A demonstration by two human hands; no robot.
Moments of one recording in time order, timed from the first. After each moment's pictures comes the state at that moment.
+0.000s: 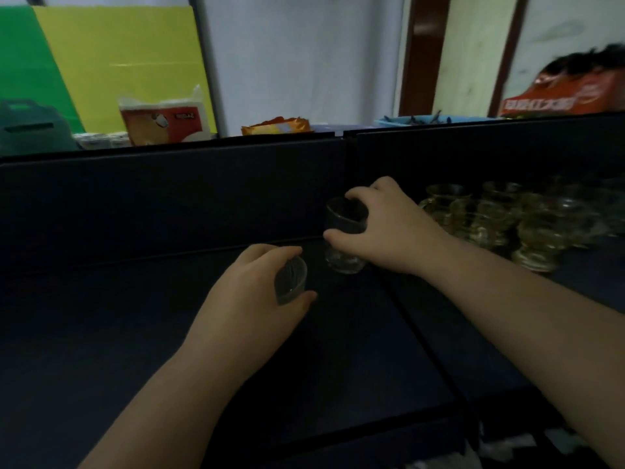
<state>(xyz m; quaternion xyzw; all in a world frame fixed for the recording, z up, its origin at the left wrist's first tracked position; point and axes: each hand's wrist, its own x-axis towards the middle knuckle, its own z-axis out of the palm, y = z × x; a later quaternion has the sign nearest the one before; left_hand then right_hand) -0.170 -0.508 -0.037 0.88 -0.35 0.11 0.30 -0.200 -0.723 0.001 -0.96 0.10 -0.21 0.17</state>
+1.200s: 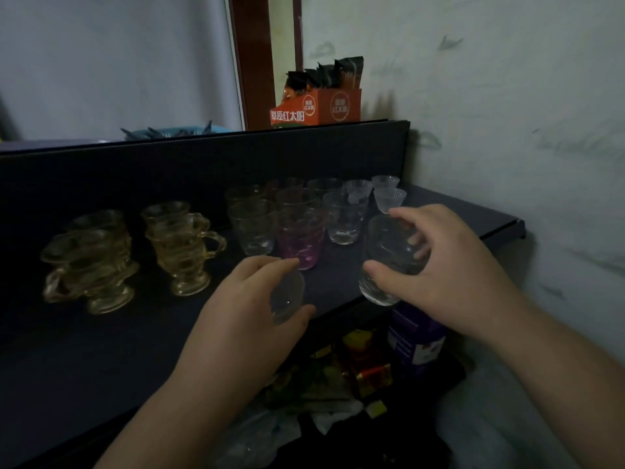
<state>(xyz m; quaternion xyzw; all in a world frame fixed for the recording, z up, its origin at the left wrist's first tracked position) -0.405 -0.896 -0.040 0.78 -0.52 0.08 0.34 -0.567 -1.078 -0.013 -0.89 0.24 -0.35 0.16</state>
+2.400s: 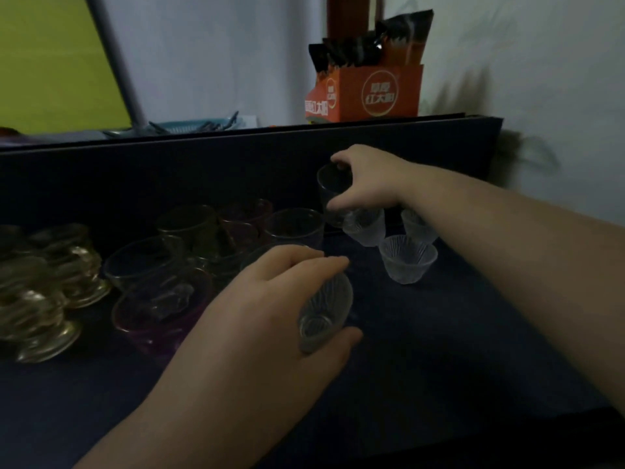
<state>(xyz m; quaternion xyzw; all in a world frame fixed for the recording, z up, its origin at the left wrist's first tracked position) -0.418 -1.133 -0.014 0.83 -0.45 0.18 0.27 -0.308 -1.392 0.043 -0.98 0.02 -0.11 0.15</state>
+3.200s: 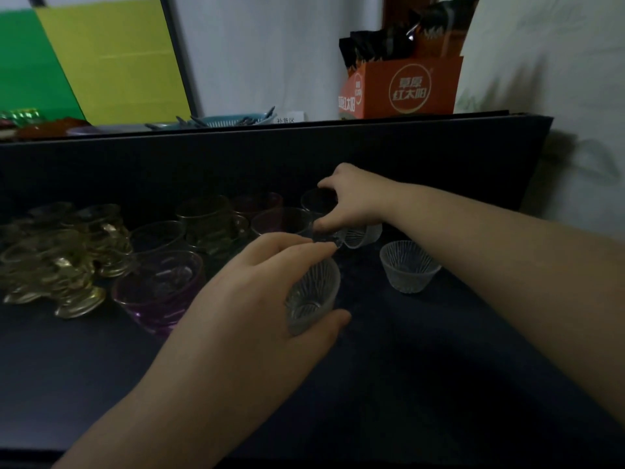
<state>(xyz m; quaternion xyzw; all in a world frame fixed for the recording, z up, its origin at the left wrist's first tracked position) -0.435 -1.164 -0.013 0.87 -0.36 0.22 0.26 -0.293 -1.379 0.020 -0.99 -0.07 -0.06 0.10</state>
